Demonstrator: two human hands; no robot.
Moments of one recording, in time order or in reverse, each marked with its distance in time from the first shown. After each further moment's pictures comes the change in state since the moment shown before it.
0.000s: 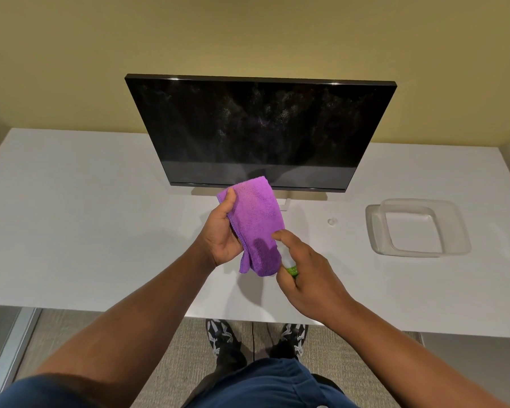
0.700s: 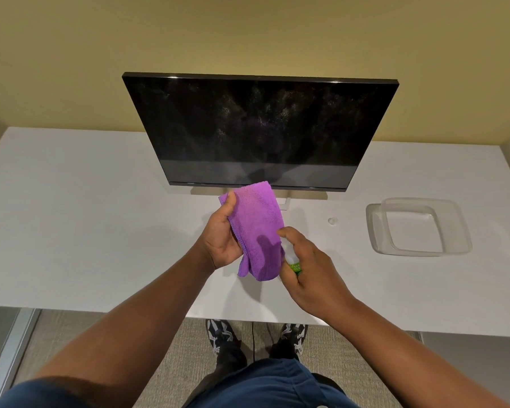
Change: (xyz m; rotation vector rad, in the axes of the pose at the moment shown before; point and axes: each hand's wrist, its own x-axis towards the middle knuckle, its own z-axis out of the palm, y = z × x) left_hand 0.009 -0.008 -0.013 0.050 0.019 0.013; right_hand 0.003 0.011 0.004 -0.010 0.038 0.050
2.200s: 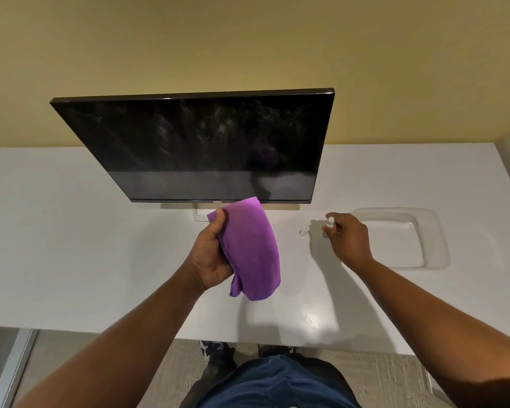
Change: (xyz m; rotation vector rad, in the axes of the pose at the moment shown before) left_hand 0.031 -0.048 0.076 0.004 0.100 0.002; right_hand 0.071 0.238 -0.087 0.041 0.305 0.360
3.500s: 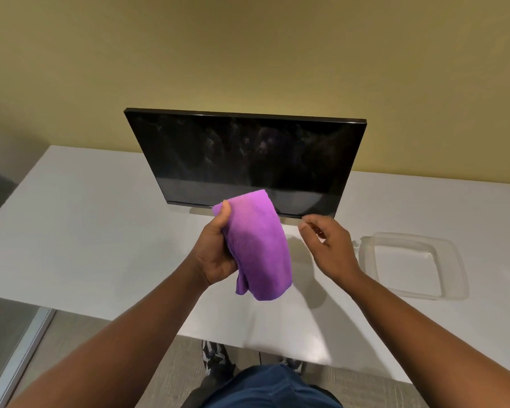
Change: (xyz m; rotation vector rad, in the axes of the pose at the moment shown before) left_hand -0.056 0.046 0.002 0.022 -0.049 0.142; right_hand -0.049 -0.139 0.000 0.213 -0.143 -0.286
